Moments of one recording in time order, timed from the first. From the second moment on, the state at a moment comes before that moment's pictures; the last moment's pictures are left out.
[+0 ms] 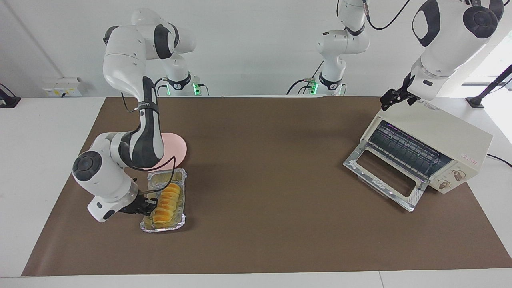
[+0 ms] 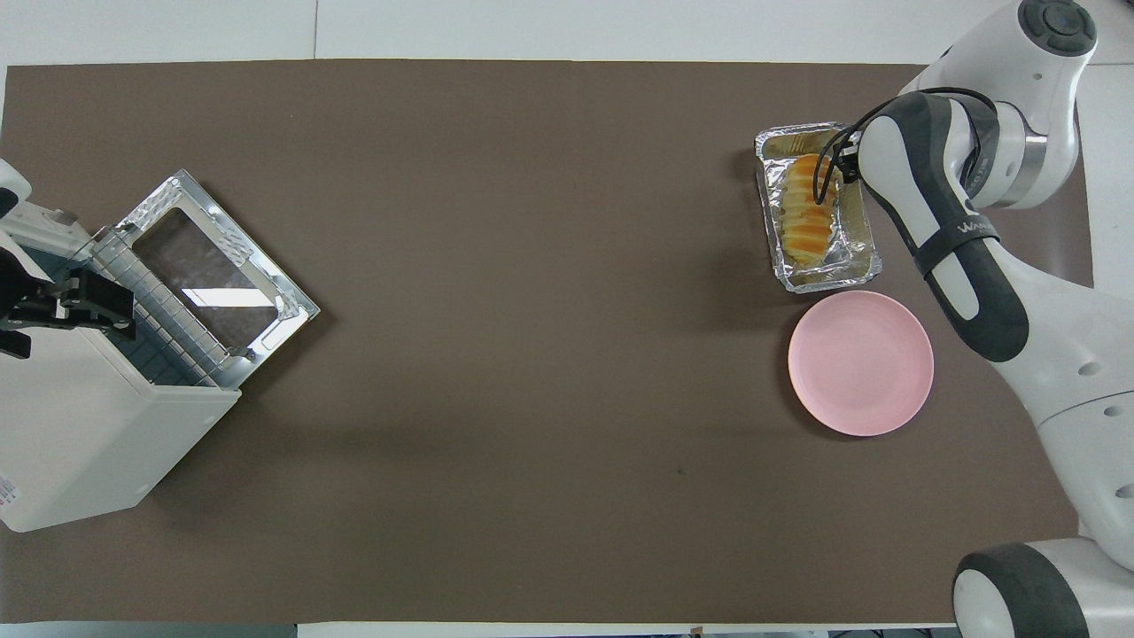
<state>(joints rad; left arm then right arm) -0.02 -0.02 -0.02 -1.66 0.06 1.43 -0.15 0.01 0.76 -0.04 -1.23 0.09 1.97 -0.12</state>
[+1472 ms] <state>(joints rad) -0.02 -0.02 -0.02 -1.66 0.06 1.43 -0.15 0.14 0.68 -0.04 -1.35 -0.05 2.03 0.04</state>
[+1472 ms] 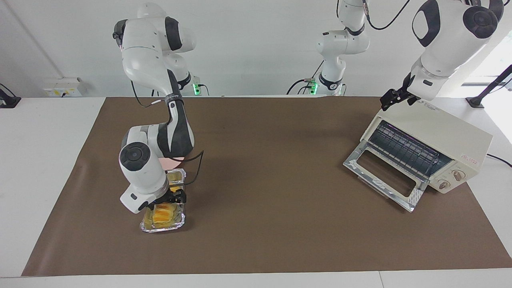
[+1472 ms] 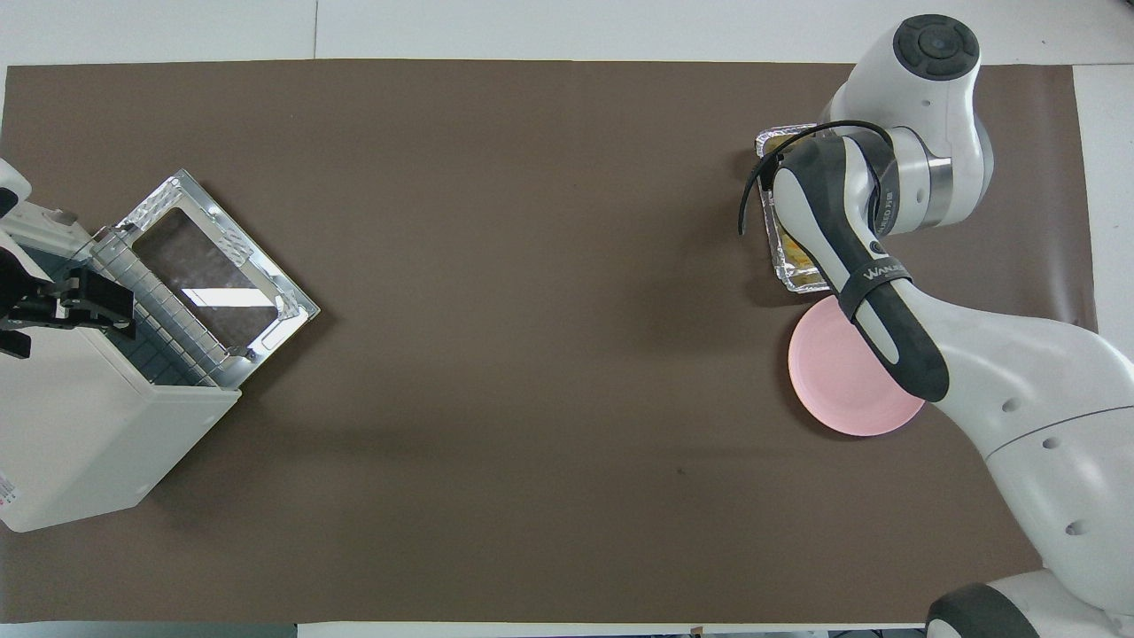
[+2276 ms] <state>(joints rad) -0.02 -0.02 -0.02 -1.66 0.06 1.43 -0.15 0.14 0.63 -0.04 -1.45 -0.05 2.11 0.09</state>
